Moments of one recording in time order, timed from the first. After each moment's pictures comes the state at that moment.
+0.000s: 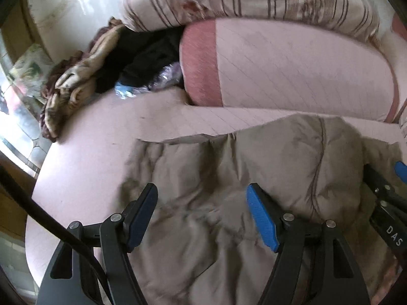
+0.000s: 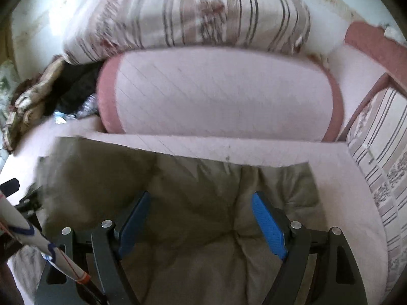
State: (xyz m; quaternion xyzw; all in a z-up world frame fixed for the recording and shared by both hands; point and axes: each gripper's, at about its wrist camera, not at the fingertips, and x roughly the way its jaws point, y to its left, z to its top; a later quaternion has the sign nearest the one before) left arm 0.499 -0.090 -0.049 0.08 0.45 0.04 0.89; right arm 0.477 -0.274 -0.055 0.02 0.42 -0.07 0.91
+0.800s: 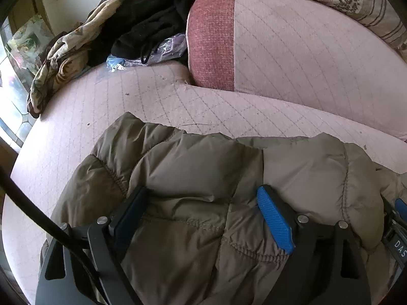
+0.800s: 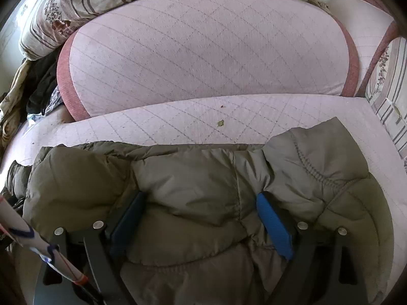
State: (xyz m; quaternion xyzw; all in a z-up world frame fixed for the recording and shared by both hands) left arm 0.550 -0.070 -0.114 0.02 0.47 0.07 0.88; right arm 0.526 -0.321 -0.145 0.09 0.47 -0.08 0.88
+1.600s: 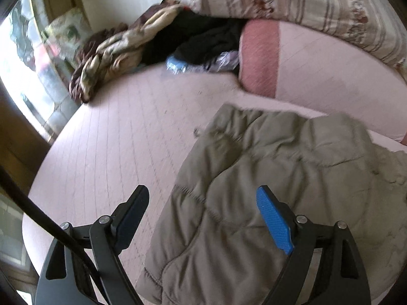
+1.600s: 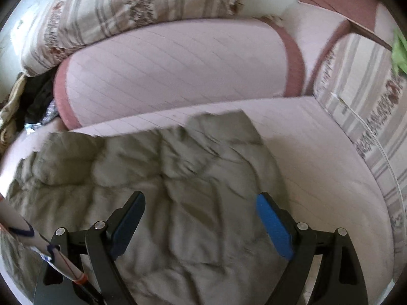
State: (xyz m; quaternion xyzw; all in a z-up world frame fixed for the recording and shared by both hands) left arm 0.437 0.022 -0.054 0.01 0.45 0.11 0.89; right arm 0.428 -0.359 -0.083 0.08 0.44 -0.15 0.88
